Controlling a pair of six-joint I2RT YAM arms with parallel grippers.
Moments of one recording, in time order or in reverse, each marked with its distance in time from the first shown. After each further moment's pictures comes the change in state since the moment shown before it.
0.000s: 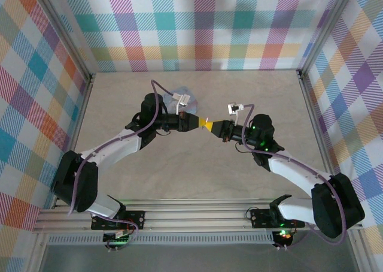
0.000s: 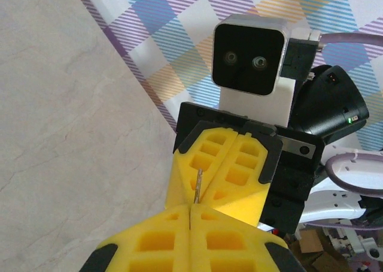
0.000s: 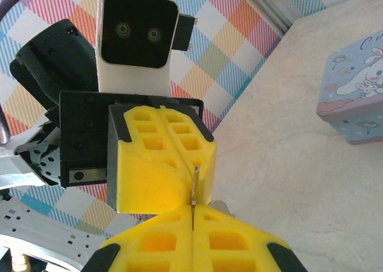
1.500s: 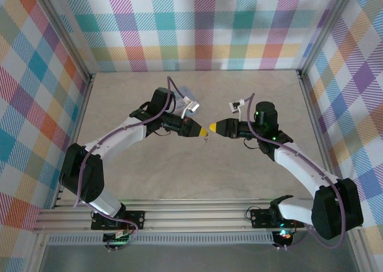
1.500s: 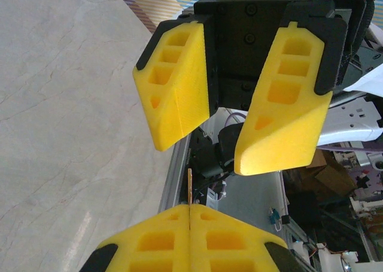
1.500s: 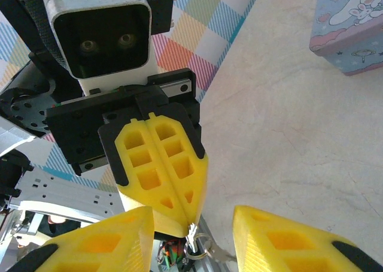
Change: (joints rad) left arm -0.008 0.097 0.228 -0.577 0.145 0.467; right arm -0.116 -0.010 0.167 -0.467 -0.229 -0.098
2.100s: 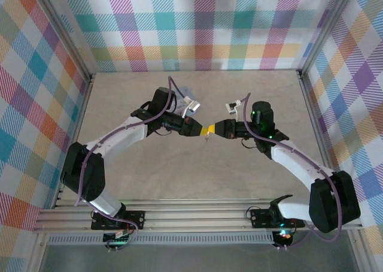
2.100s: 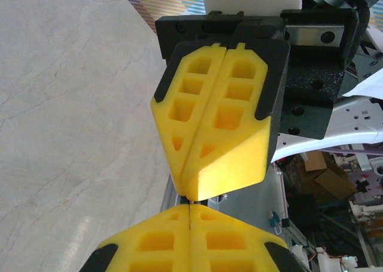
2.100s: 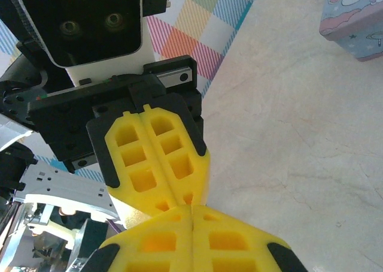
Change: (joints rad) left arm -0.005 0.013 0.010 0.003 -0.020 -0.020; right arm 0.017 0.058 0.000 0.041 -0.029 0.016
